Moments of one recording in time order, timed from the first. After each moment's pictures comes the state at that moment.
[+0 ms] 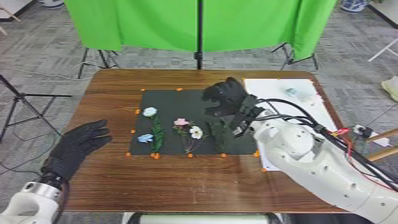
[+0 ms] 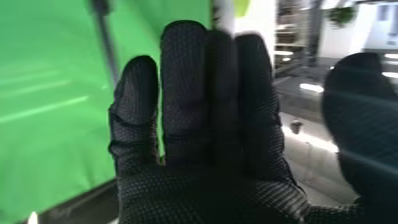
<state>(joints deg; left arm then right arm) 130.3 -55.1 -105.2 -118.4 45.3 -0.6 2.4 -58.1 -45.4 33.1 -98.0 -129.1 14.7 5.7</state>
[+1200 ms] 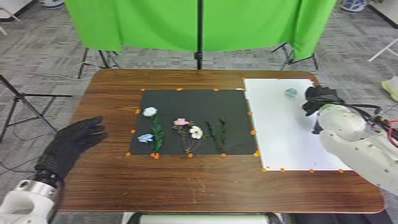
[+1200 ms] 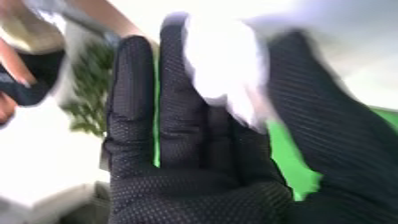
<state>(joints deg) 130.4 -54.4 -106.8 -118.5 45.3 -0.5 2.8 -52.4 -35.3 30.6 -76.2 -120.1 4.5 29.7</state>
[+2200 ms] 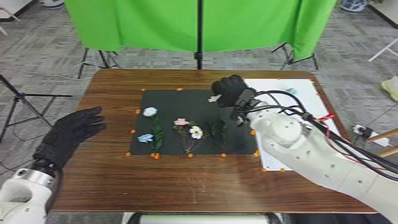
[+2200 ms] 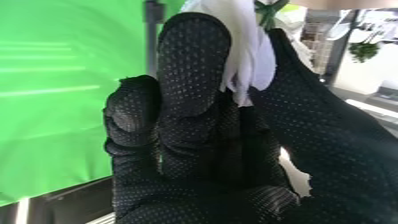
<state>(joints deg) 126.6 -52.7 -106.7 -117.8 45.4 -0.9 1.7 -47.5 -50.7 22.1 -83.9 -131.3 18.7 7.8</state>
